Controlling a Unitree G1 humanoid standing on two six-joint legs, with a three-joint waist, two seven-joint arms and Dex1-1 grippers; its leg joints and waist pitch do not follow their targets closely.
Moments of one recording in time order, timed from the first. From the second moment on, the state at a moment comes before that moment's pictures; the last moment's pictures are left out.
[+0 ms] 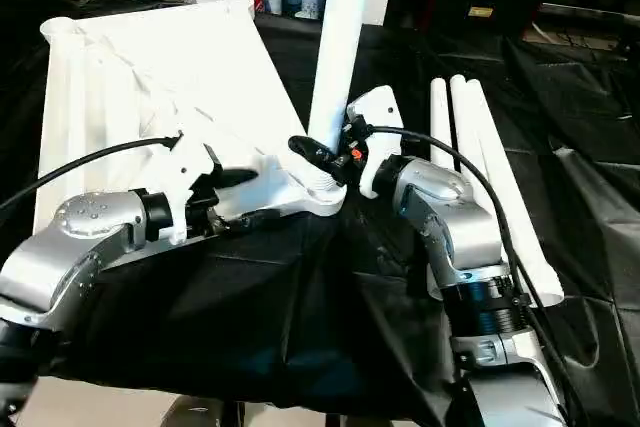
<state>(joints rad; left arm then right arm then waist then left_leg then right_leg) -0.46 0.50 -0.24 -0.03 -0.26 0.51 -0.78 -0.59 -0.27 0.05 0.17 0.28 0.42 0.69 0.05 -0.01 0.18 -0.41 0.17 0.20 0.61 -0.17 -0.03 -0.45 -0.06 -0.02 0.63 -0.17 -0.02</state>
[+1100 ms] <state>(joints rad) -0.55 0.55 -0.35 0.07 -0.13 0.52 -0.89 -0.58 -0.26 0.07 0.17 0.28 0.42 0.69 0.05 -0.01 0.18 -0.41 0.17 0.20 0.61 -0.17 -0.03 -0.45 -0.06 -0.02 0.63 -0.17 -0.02</state>
